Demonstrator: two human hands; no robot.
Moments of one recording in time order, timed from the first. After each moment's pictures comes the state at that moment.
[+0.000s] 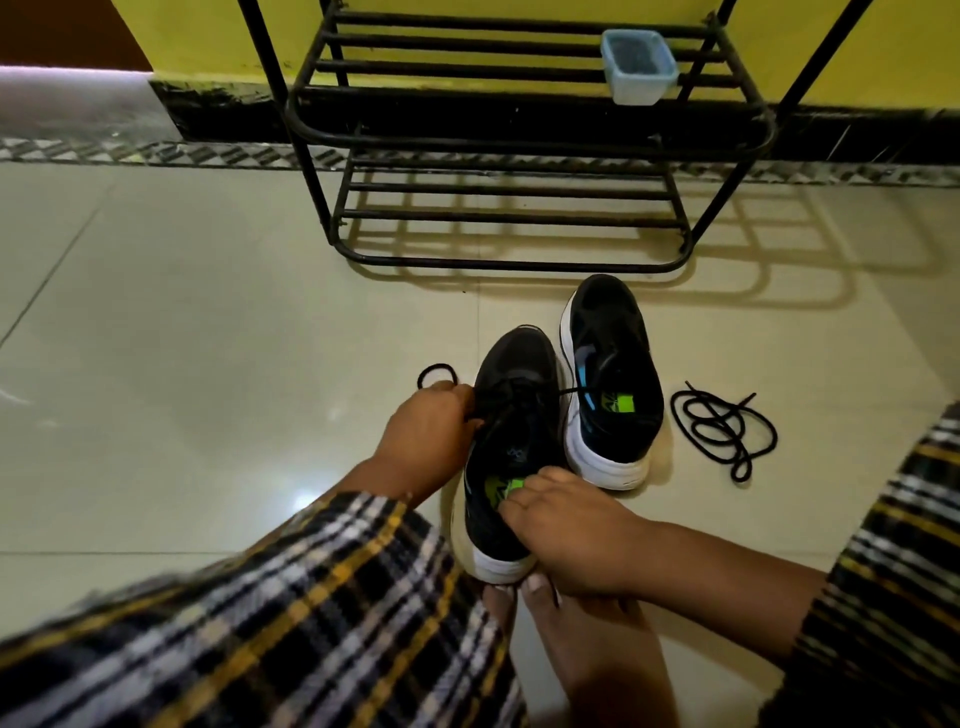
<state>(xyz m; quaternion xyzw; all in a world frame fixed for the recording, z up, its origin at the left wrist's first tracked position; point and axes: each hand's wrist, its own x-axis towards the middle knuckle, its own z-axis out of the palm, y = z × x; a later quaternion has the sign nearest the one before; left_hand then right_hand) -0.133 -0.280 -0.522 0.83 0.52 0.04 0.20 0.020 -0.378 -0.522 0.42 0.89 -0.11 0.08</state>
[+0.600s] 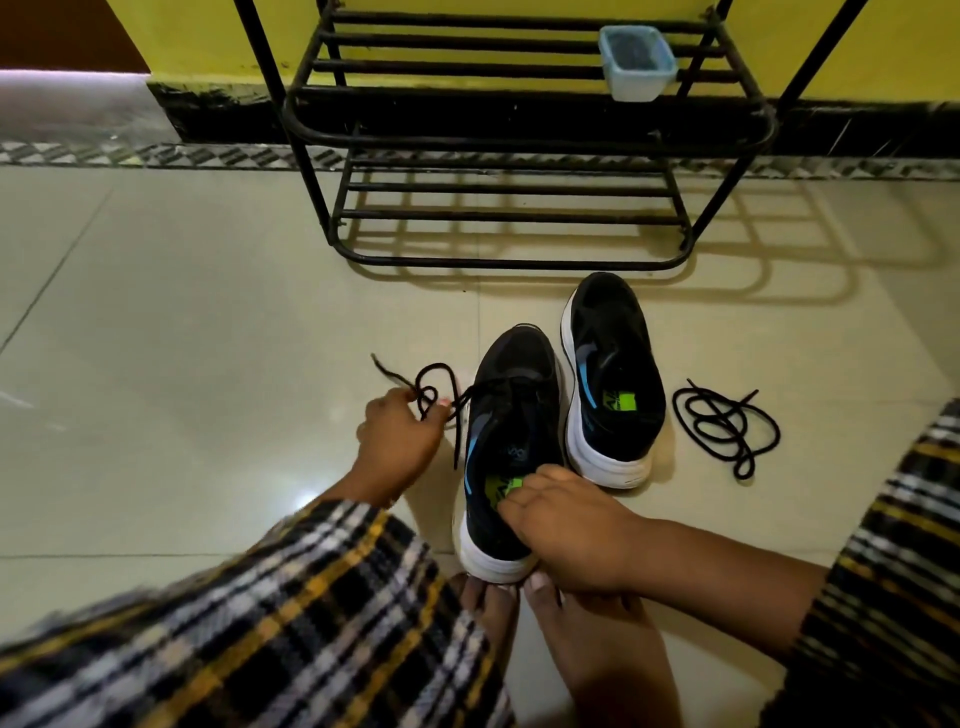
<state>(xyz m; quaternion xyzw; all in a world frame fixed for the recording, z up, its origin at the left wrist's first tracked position) -0.153 -0.277 -0.546 0.57 0.69 0.14 0.41 0.017 -0.377 -0.520 0.44 0.89 -0.13 0.07</state>
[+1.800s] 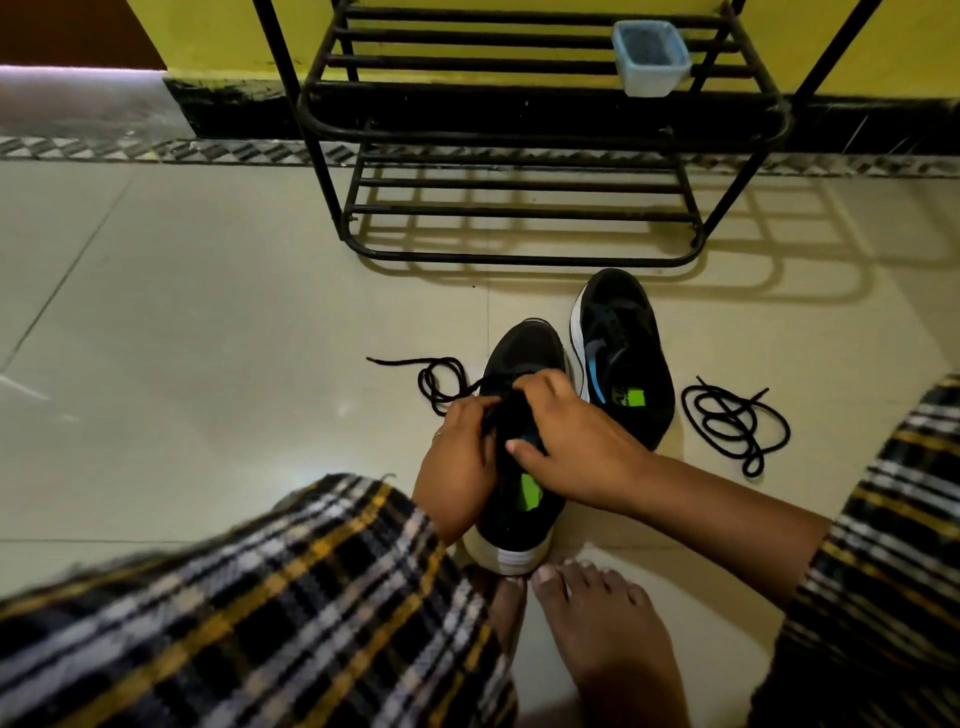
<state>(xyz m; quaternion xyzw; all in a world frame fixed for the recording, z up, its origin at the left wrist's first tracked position) -0.125 -0.325 -0.544 0.72 0.53 0.23 0.39 0.017 -0.339 -0.485 0.64 0.73 -0.24 -0.03</state>
